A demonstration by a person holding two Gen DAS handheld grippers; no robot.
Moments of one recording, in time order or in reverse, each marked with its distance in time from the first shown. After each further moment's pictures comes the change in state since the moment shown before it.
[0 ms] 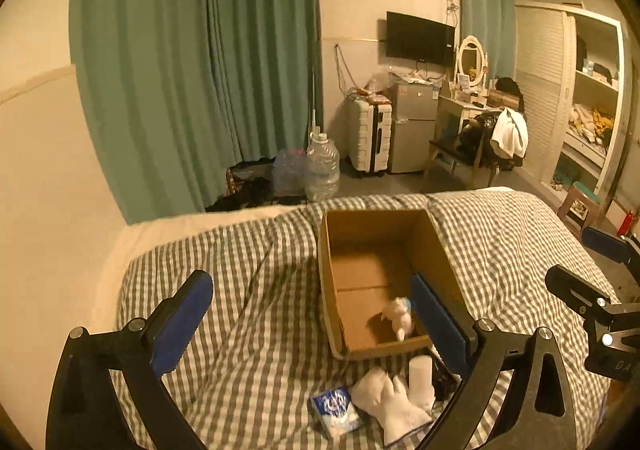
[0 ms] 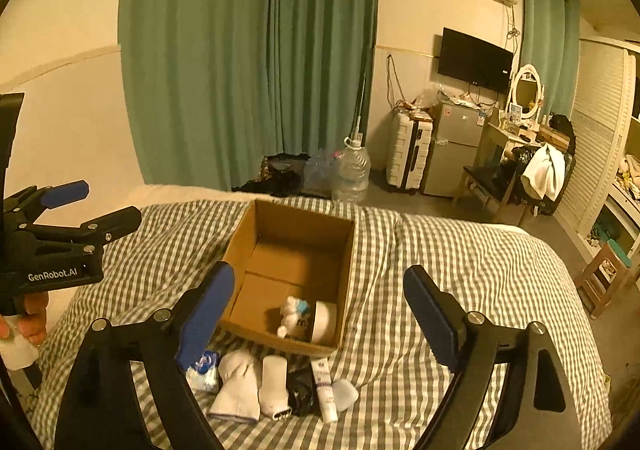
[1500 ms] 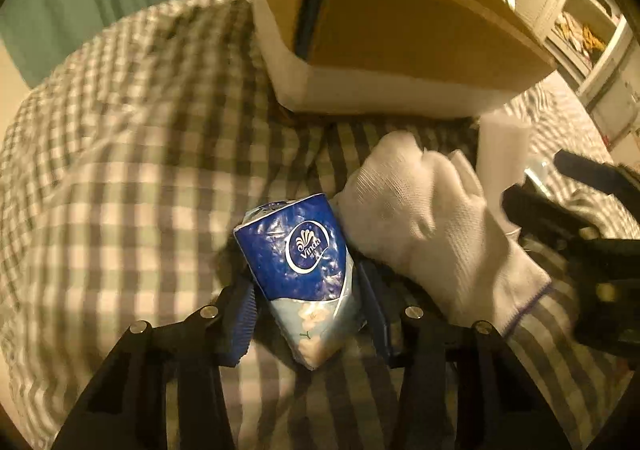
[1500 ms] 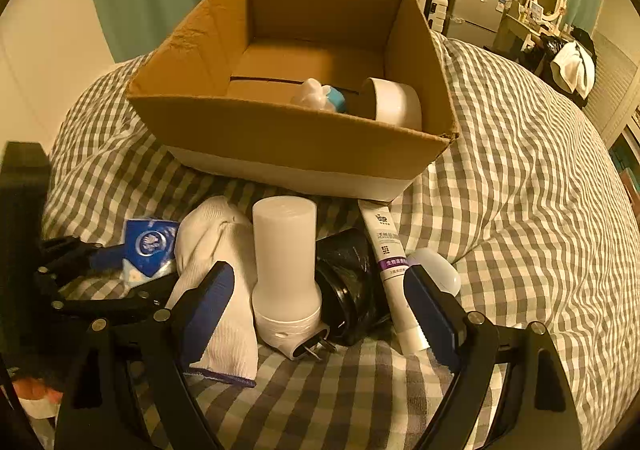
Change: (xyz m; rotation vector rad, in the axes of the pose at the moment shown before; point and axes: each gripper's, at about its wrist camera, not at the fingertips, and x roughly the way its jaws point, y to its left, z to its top) left arm 0.158 -0.020 -0.196 0.063 0.514 -0.175; right arm 0.164 0.034 -0.165 0.034 0.417 0.003
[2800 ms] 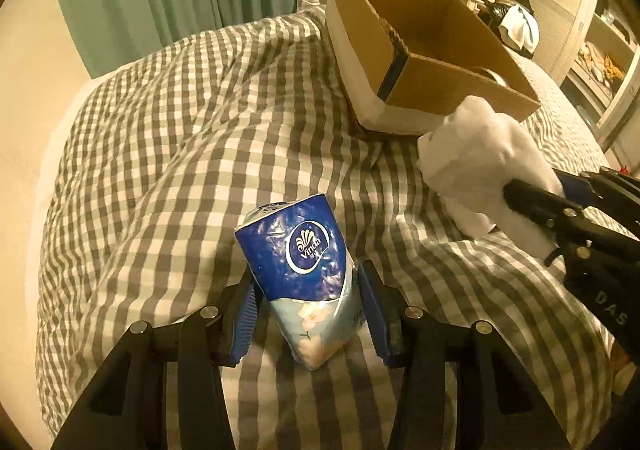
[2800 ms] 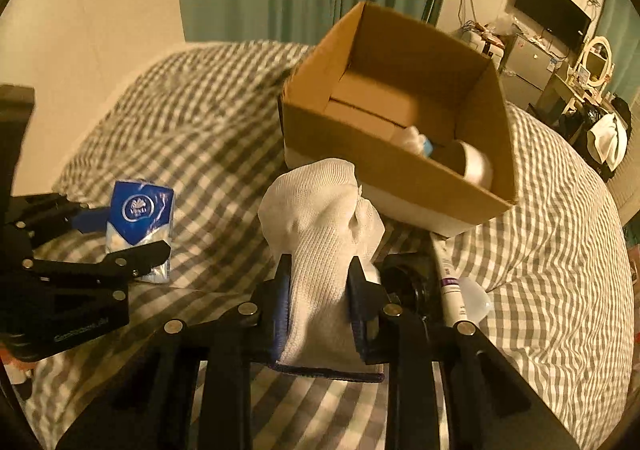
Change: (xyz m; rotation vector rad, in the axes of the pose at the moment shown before) left arm -0.073 0.035 -0.033 -0.087 -0.082 0.089; right arm -0.053 0.052 -0.001 -0.212 -0.075 0.080
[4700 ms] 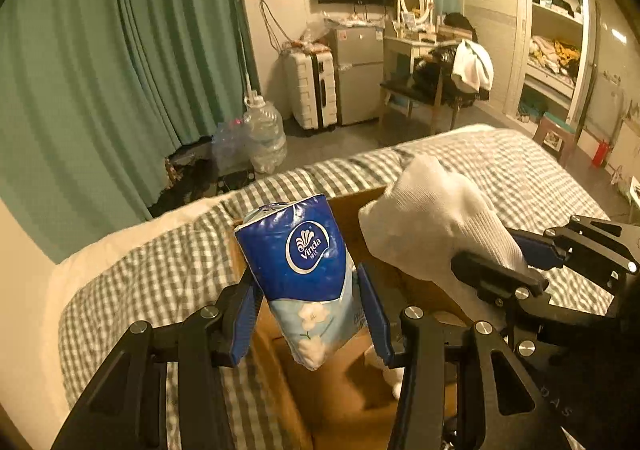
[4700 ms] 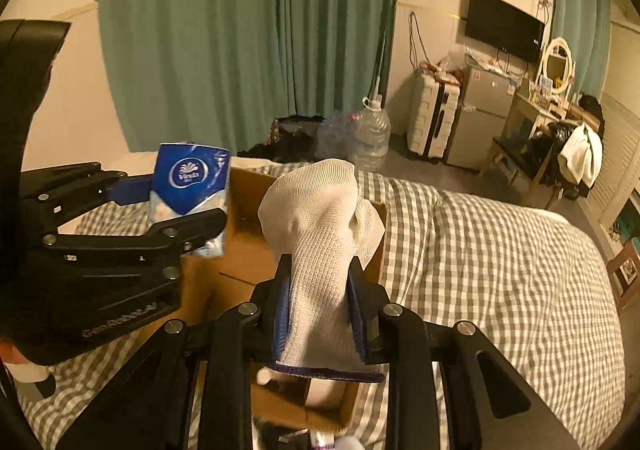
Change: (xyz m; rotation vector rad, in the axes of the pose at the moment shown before) left arm 0.015 -0.097 0.250 0.237 -0.264 -0.037; right arm -0.003 -0.129 0.146 0.145 -0.201 -0.053
